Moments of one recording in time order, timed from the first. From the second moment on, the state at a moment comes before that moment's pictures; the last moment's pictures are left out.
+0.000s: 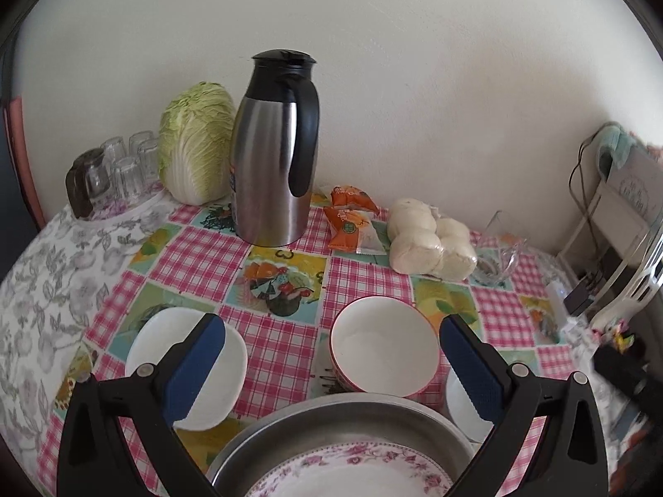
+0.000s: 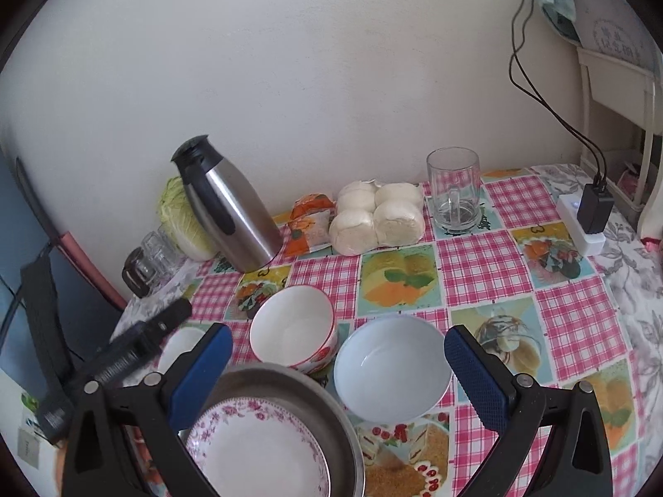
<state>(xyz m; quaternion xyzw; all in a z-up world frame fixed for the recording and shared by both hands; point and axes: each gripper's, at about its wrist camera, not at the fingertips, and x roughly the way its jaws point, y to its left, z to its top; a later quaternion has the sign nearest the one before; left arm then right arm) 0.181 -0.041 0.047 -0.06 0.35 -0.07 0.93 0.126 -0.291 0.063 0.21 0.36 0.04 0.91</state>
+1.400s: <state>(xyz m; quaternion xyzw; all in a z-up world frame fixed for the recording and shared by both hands) 0.280 0.005 -0.041 -0.26 0.53 -0.22 0.77 0.255 -0.230 -0.019 0.13 0.53 0.06 0.83</state>
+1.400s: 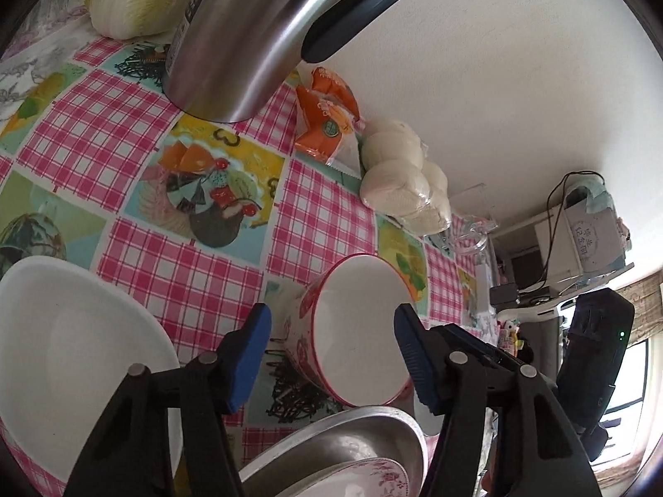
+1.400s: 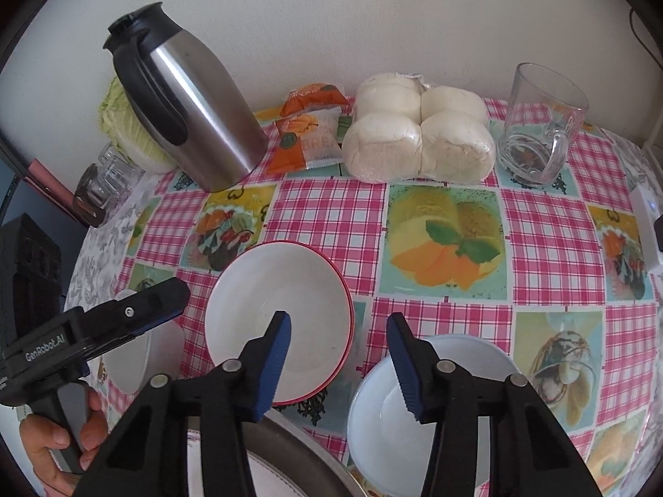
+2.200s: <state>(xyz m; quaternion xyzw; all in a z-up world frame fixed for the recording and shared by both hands) 0.289 -0.038 -0.069 -0.15 0.59 -0.18 0.78 0.270 -0.212 -0.061 0.10 0.57 0.05 0.81</state>
